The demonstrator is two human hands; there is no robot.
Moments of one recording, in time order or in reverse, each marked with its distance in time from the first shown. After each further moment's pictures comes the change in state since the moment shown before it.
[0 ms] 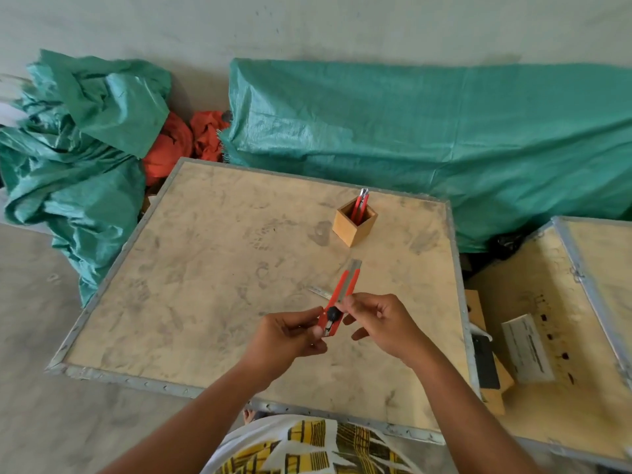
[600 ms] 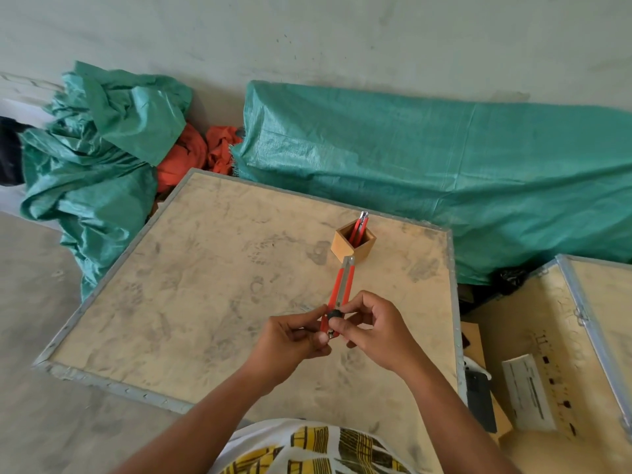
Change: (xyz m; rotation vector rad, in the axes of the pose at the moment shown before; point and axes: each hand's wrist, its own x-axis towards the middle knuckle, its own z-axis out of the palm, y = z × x) left_hand 0.016 0.016 0.036 -0.035 0.023 0.139; right_hand 0.017 -0.006 -0.027 -0.111 0.038 -0.152
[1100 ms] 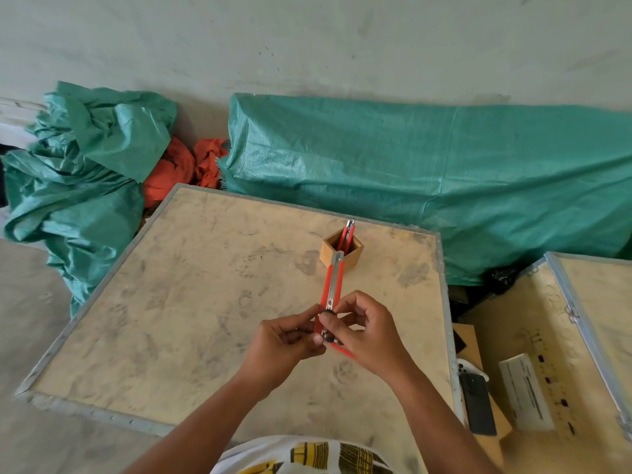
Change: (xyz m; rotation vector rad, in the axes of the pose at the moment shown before) left_hand 0.019 0.008 0.013 -0.006 0.022 0.048; right_hand 0.008 -0.004 -0.006 -0.045 0.130 -0.094
